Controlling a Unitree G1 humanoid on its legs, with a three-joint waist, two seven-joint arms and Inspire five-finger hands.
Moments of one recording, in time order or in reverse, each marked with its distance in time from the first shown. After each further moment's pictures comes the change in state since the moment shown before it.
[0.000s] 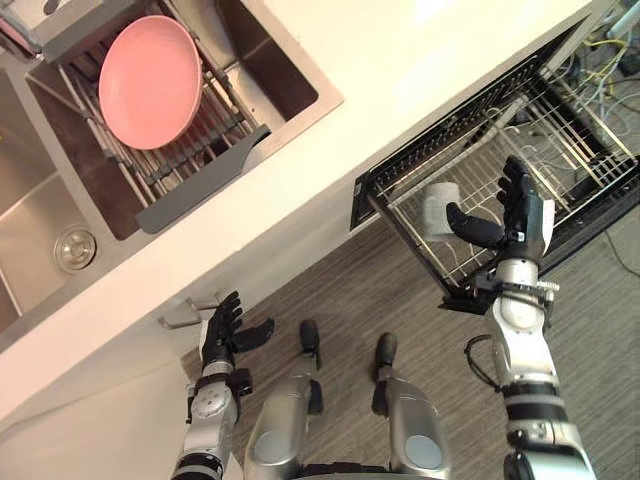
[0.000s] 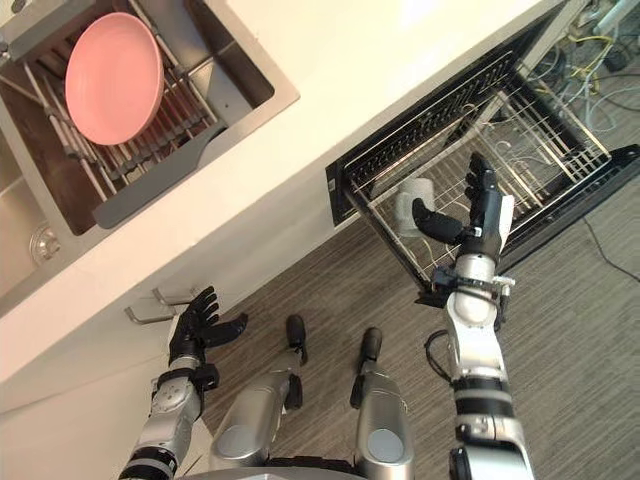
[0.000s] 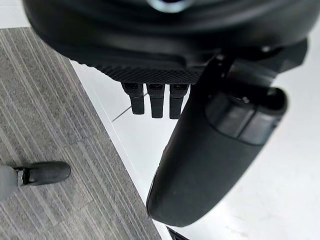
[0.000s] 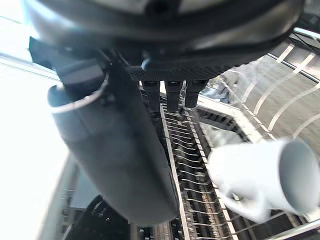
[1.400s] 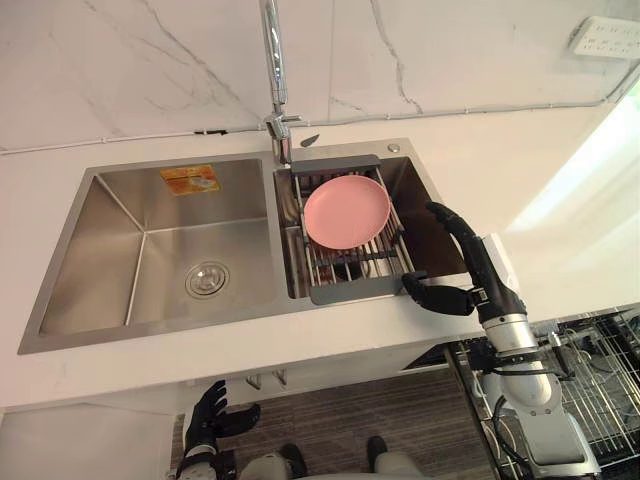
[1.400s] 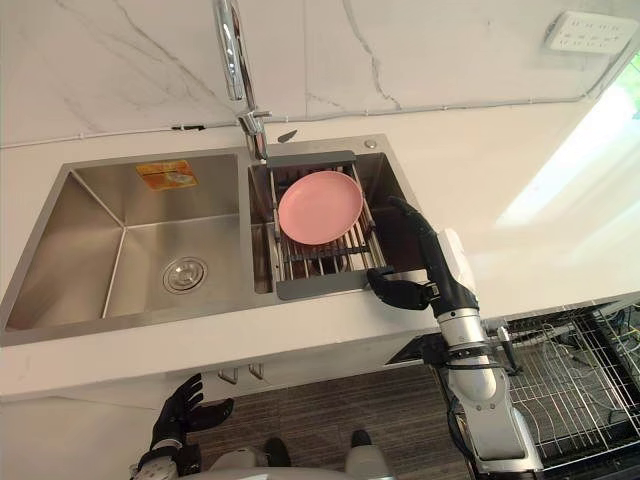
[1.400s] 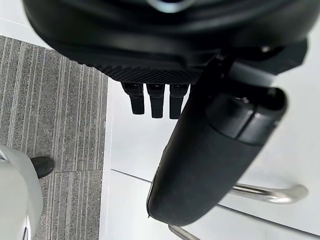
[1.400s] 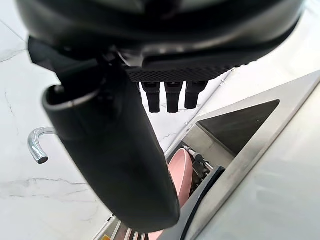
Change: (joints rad) left arm 0.217 0.005 0.025 0.129 0.059 0.021 -0.022; right arm 0.313 -0.177 0.131 -0.303 -0.314 -0.087 0.199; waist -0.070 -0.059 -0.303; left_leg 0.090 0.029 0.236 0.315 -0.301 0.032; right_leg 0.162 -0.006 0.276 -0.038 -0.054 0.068
